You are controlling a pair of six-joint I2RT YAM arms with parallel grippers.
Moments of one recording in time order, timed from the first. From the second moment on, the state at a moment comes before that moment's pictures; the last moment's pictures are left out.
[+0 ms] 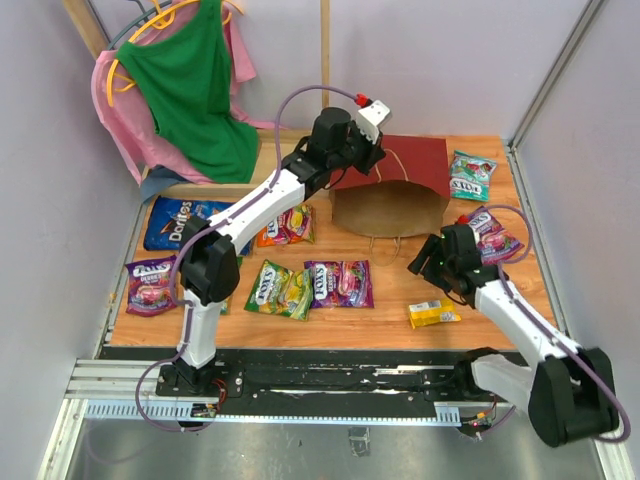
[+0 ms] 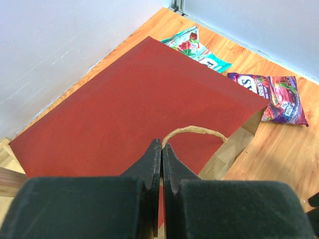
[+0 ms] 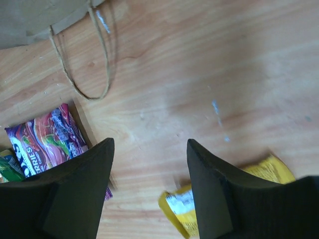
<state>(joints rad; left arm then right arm) -0.67 2.04 1.93 -0.12 0.24 0.06 0.24 1.00 0.57 -0.43 0.04 0.70</state>
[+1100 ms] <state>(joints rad) -0.67 2.06 1.93 -0.12 0.25 0.09 0.39 1.58 0.63 0.24 0.16 0.73</state>
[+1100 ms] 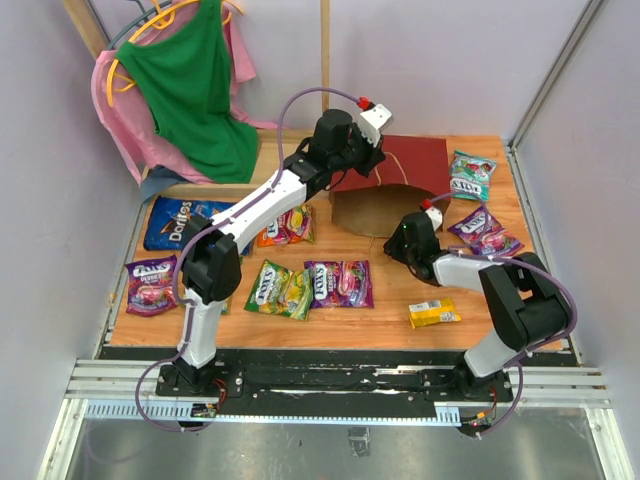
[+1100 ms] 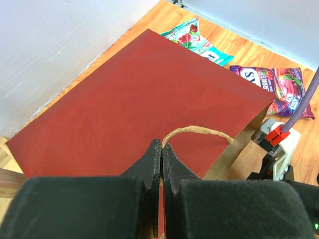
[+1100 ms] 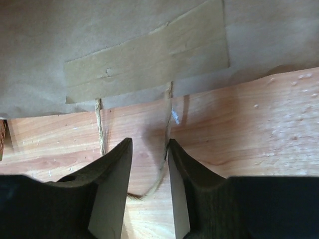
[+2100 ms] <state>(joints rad) -0.66 2.05 1.98 -0.15 0.21 0.06 0.42 1.20 0.61 0.10 0.12 0.80</state>
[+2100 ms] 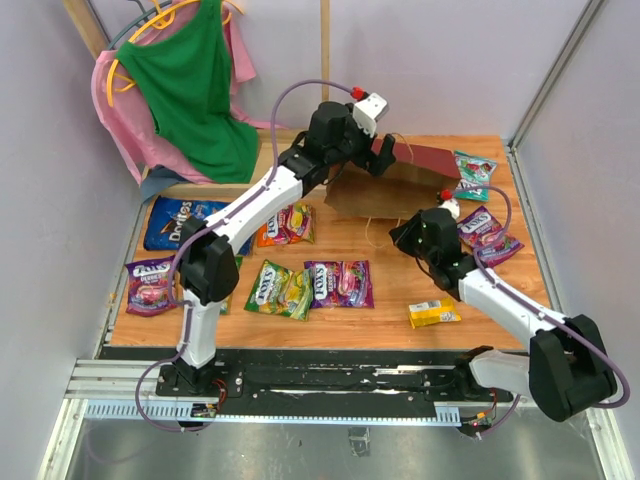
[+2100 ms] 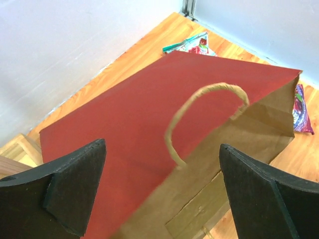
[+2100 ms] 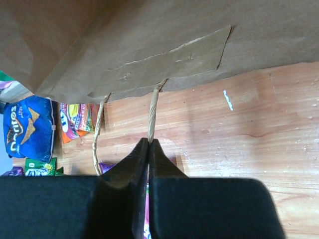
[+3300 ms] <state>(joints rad) -0.51 1.35 1.35 0.13 -0.01 -0.03 0.33 1.39 1.10 0.00 0.16 0.72</state>
